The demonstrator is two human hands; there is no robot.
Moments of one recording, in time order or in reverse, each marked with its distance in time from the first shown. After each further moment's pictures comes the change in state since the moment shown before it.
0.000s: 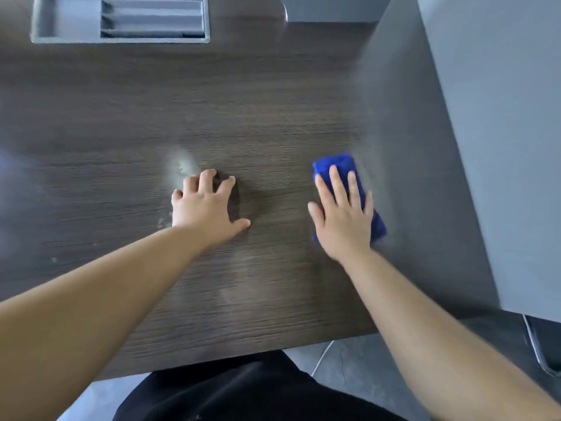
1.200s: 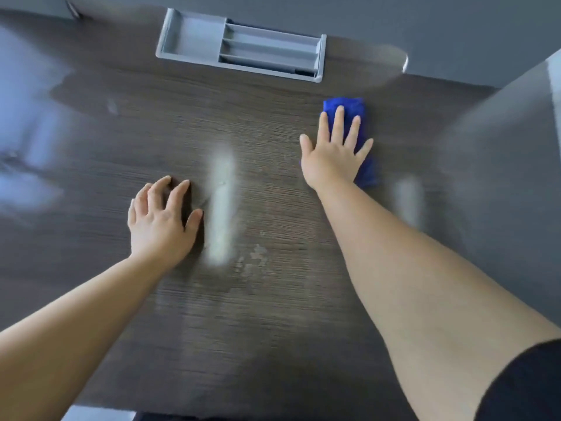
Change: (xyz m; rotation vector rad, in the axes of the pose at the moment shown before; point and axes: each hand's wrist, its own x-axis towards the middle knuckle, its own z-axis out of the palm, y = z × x) left_hand 0.005 -0.172 0.004 -0.294 0.261 -0.407; right_hand 0.202 -0.184 -0.017 -0.023 -0.101 0.007
